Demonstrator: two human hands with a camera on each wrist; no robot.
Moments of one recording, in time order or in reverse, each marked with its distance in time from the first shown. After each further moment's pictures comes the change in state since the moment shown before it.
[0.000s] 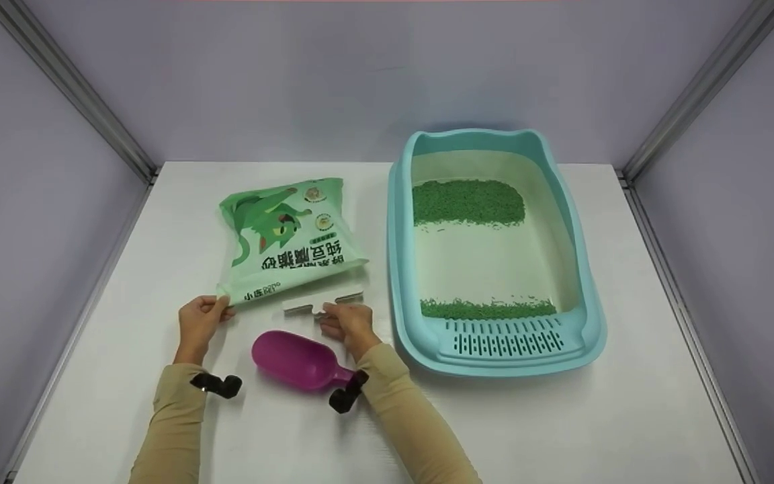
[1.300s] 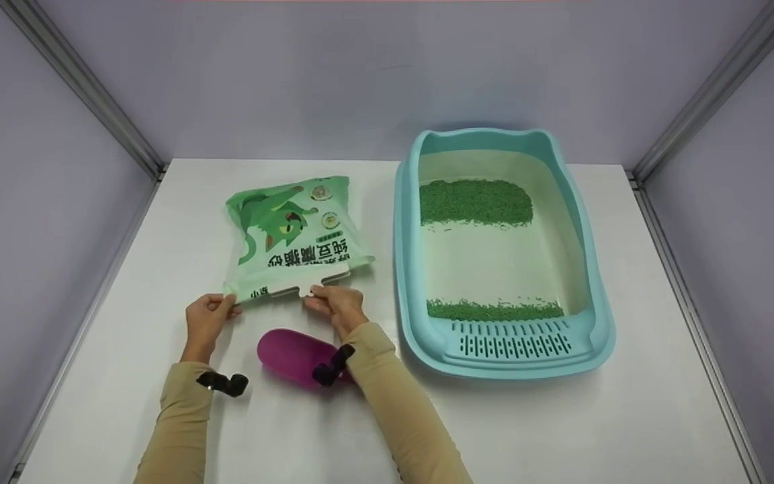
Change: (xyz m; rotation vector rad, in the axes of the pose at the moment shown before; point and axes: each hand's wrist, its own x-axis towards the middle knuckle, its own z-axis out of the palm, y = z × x) left_hand -0.006 -0.001 0.001 -0.106 0.023 0.060; right_hand 0.020 -0.016 0.036 0.167 -0.011 0.028
